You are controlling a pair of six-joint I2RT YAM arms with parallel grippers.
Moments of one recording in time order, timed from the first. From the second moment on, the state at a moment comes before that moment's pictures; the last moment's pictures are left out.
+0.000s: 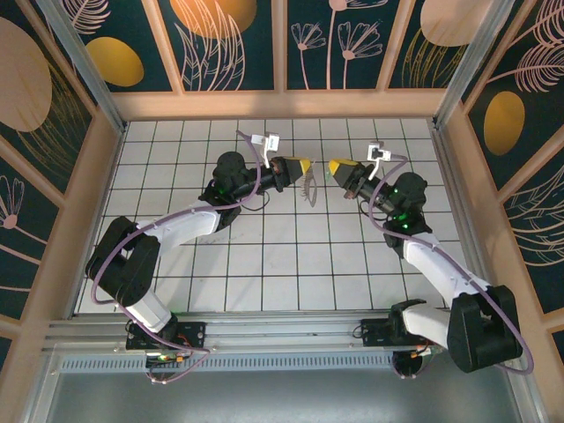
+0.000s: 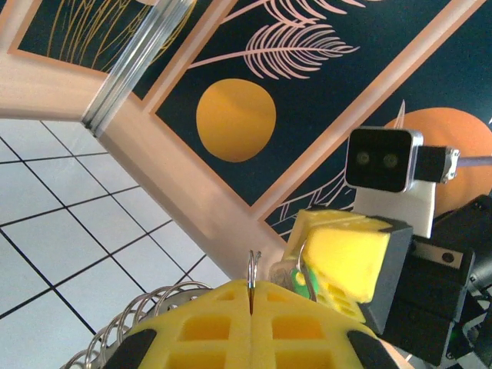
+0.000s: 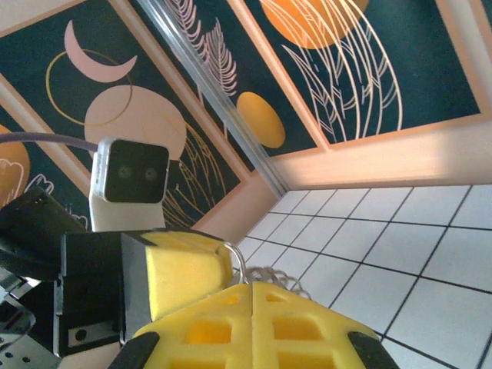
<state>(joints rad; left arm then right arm) -0.64 1.65 1.01 0.72 0.58 -0.77 0.27 1.14 0.62 0.67 -0.66 0.65</state>
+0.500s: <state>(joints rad) -0.64 1.65 1.01 0.71 0.59 -0.73 0.33 1.25 0.73 0.67 -0.68 0.65</state>
